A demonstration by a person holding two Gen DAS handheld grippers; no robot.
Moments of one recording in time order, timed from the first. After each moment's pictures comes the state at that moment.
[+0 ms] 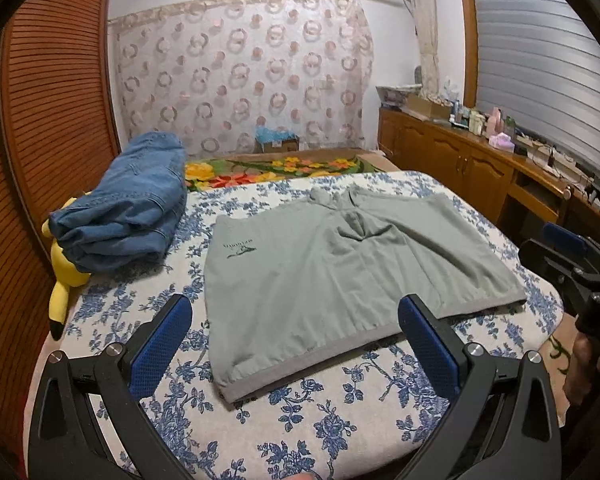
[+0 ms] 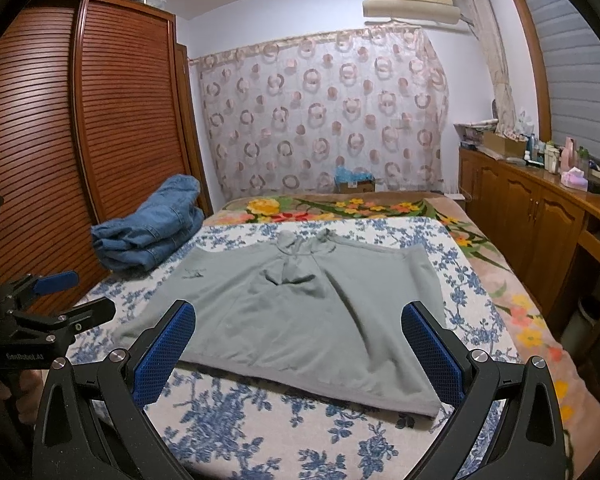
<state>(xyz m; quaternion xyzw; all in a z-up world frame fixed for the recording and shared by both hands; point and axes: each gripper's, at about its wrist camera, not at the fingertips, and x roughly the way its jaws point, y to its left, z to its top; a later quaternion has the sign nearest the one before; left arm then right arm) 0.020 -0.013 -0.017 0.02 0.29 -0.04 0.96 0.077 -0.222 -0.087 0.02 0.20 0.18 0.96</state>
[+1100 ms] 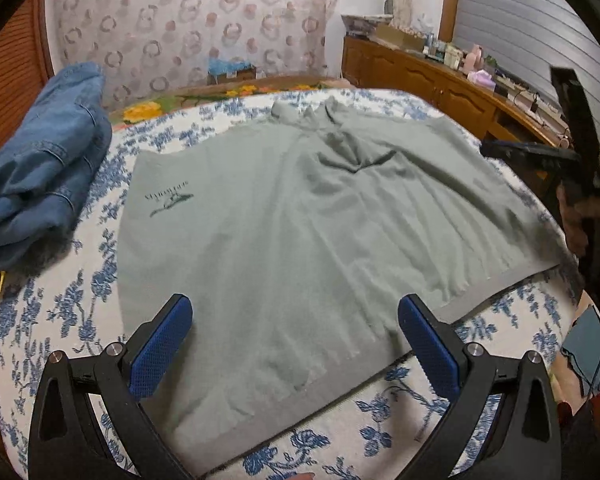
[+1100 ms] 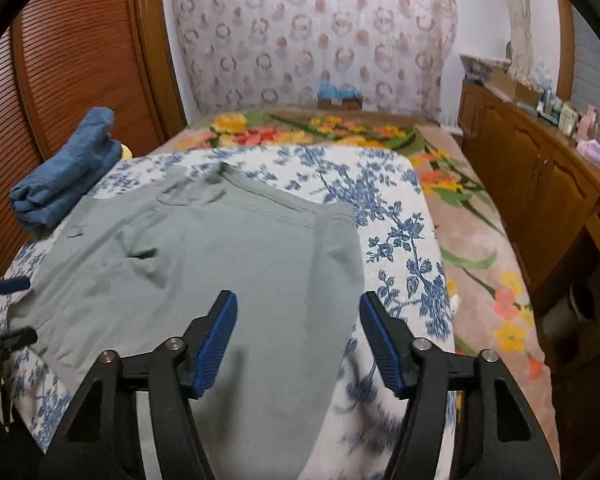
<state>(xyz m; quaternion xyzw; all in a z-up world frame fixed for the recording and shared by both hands) 0.109 -0.020 -0.090 0.03 0.42 -0.12 0.90 0.224 -0.261 -0.074 -0.02 0.37 0.17 0.92</state>
